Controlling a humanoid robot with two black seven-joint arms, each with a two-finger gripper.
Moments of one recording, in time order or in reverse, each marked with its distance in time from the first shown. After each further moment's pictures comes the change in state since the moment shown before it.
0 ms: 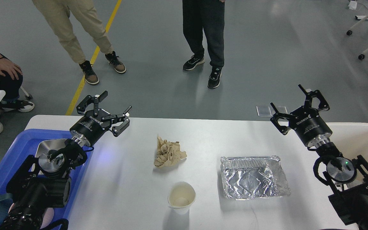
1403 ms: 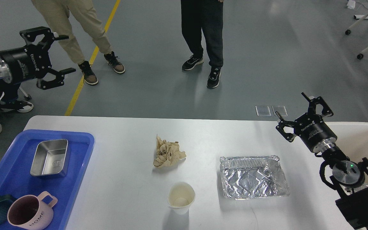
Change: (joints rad) left arm -0.328 0.456 0.329 -0.065 0.264 -0.054 0.002; right arm -0.015 -0.045 -0.040 -0.018 -0.023 -0.072 -0.009
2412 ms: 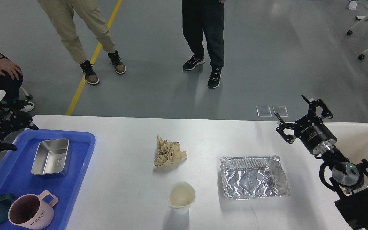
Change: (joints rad) left arm 0.046 0.363 0.511 -0.018 0.501 -0.366 0.012; right arm 0.001 0.003 0.002 -0.019 0.000 -0.004 0.000
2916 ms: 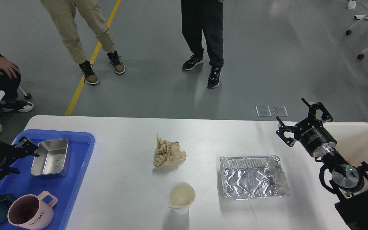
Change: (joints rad) left arm 0.107 -0.108 0.025 0.041 0.167 0.183 -0.001; right arm -0.006 0.005 0.000 -0.022 0.000 0.004 0.002
